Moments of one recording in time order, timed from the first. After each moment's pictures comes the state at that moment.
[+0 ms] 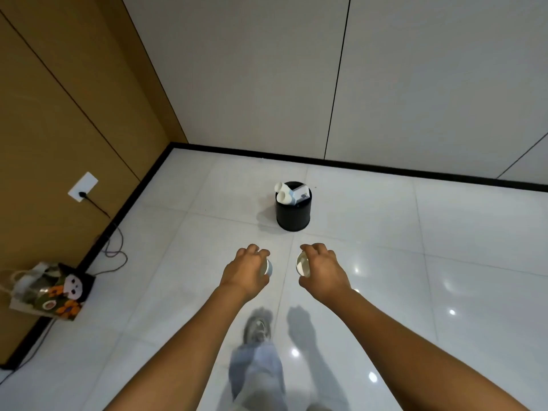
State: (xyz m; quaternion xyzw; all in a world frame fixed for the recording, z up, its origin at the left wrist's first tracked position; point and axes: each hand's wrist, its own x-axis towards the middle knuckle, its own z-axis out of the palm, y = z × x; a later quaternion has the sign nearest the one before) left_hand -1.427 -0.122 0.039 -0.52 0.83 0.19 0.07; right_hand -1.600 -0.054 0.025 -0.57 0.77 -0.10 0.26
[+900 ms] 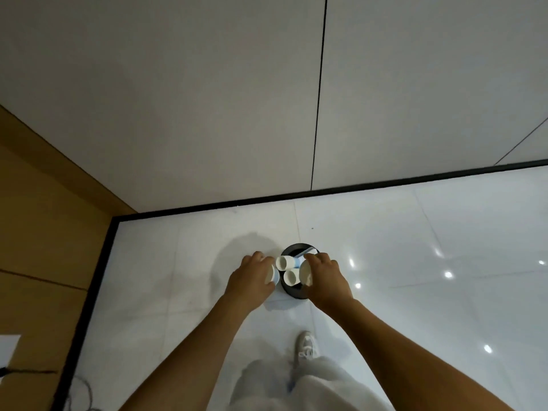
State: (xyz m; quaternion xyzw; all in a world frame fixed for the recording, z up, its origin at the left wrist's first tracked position) left_hand -1.558 -0.650 0.009 -0.37 0.90 0.20 0.10; right_hand -1.698 -0.534 -0.010 -0.41 0.85 -0.14 0.30
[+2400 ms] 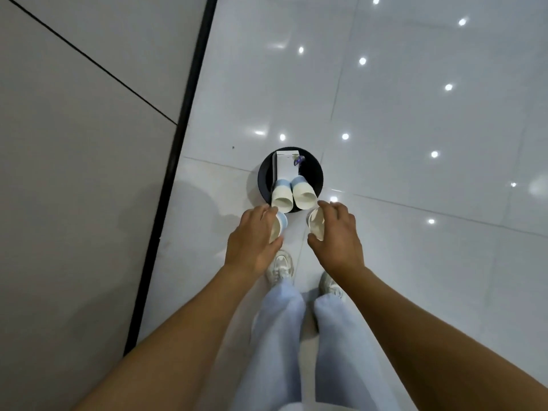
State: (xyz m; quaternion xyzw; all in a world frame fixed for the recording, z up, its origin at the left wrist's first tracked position) left_hand -1.660 -0.908 -0.247 0.17 0.94 0.12 0.27; right_hand -1.596 -0.748 -0.260 0.25 0.90 -0.31 0.19
